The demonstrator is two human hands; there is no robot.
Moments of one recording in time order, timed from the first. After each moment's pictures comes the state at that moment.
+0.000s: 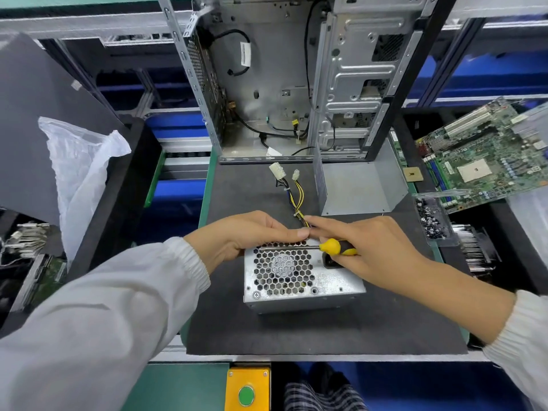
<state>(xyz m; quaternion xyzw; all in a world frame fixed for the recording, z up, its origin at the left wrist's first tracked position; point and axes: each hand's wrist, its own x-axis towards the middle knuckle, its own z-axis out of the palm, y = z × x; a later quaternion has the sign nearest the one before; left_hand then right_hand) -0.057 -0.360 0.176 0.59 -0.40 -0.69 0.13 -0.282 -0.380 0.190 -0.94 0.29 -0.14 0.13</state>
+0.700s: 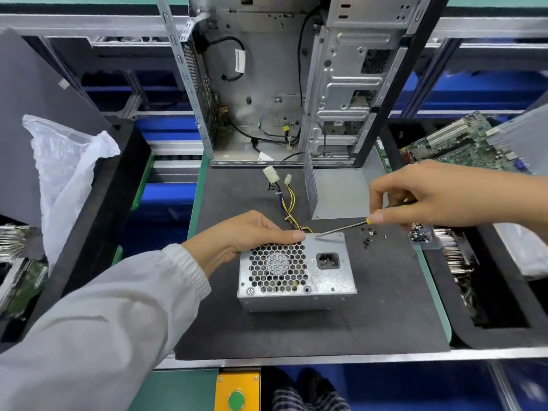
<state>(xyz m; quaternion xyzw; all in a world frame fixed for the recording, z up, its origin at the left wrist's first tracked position) -0.063 -0.359 0.177 0.61 -0.45 -0.63 0.16 -0.319 -0.437 0.282 -0.89 0.36 0.12 0.26</state>
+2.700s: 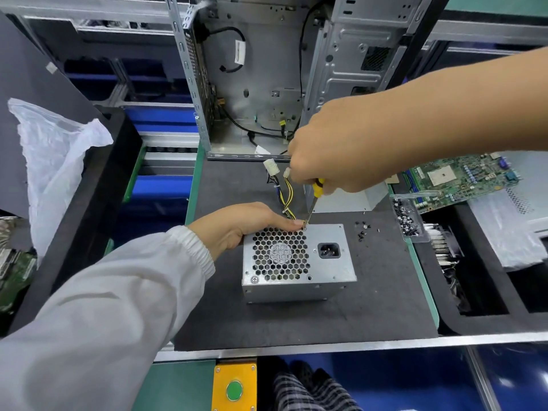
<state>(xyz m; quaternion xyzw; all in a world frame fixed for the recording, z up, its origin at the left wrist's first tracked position) -0.064 -0.369 0.177 0.61 -0.37 -0.68 0.15 -0.191 -0.423 0.326 -0.91 0.09 0.32 -0.26</state>
